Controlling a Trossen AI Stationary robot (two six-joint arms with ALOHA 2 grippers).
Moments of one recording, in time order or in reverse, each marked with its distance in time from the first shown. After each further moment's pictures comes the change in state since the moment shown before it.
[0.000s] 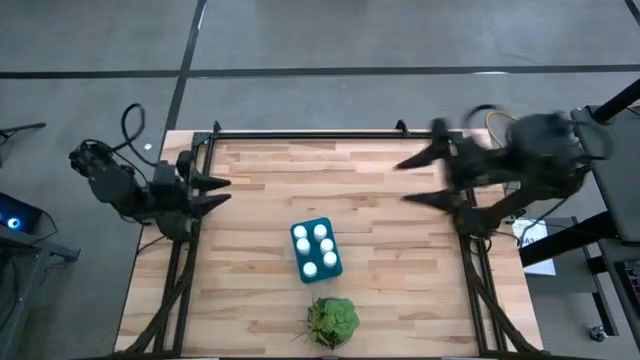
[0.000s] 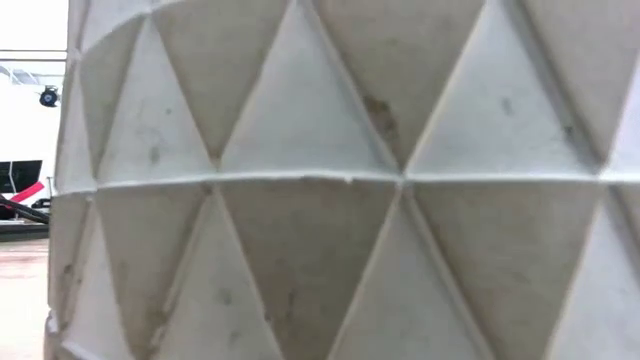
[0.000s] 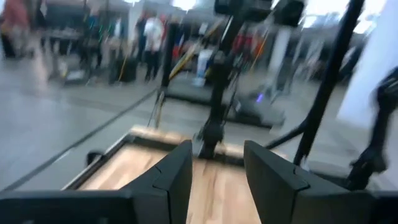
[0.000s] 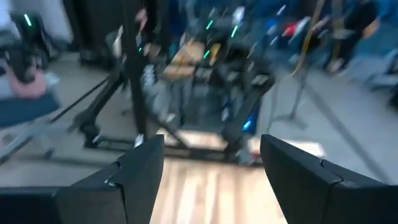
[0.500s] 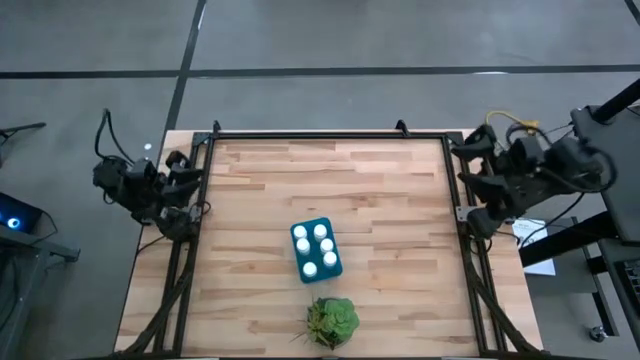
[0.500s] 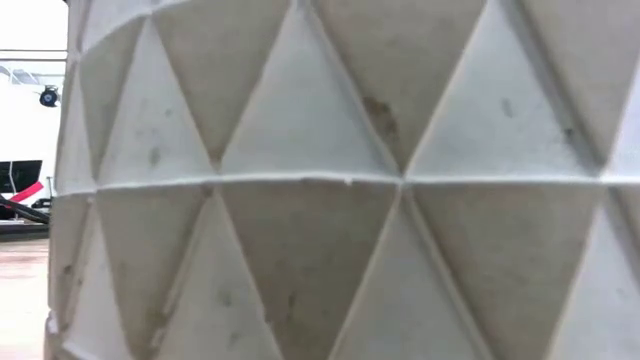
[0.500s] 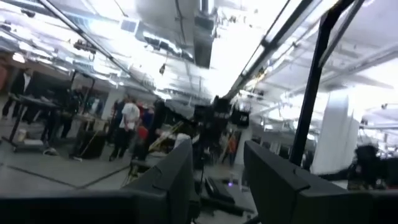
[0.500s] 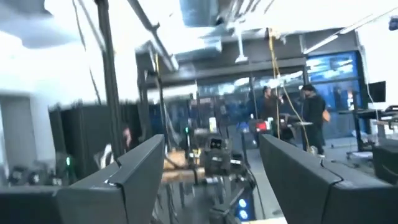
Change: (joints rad) left arm 0.000 -0.524 -0.617 0.625 0.104 0.255; right arm 0.074 -0.728 -1.023 0.851 0.187 -0.015
